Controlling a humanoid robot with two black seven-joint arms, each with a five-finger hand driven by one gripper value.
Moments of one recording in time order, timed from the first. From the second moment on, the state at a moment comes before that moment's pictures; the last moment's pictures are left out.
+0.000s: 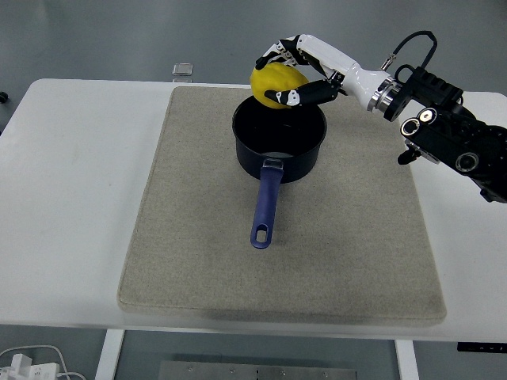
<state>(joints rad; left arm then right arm) -0.01 0.00 -0.05 -0.25 -0.05 -0.04 0.07 1.19 -0.18 0.22 0.69 -0.86 0.07 0.57</state>
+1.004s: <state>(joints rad) -0.01 0.00 -0.05 -0.25 -0.05 -0.04 0.06 1.12 -0.06 0.19 0.54 -0.87 0.06 0.57</state>
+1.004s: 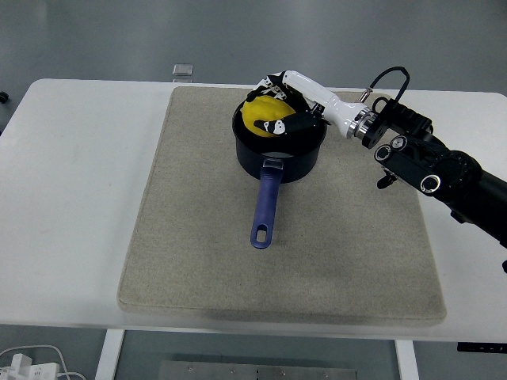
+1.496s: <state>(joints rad) -0.01 0.00 -0.05 -0.25 -0.05 -0.04 0.06 1.12 -0.05 0.19 0.53 -0.87 0.06 0.57</state>
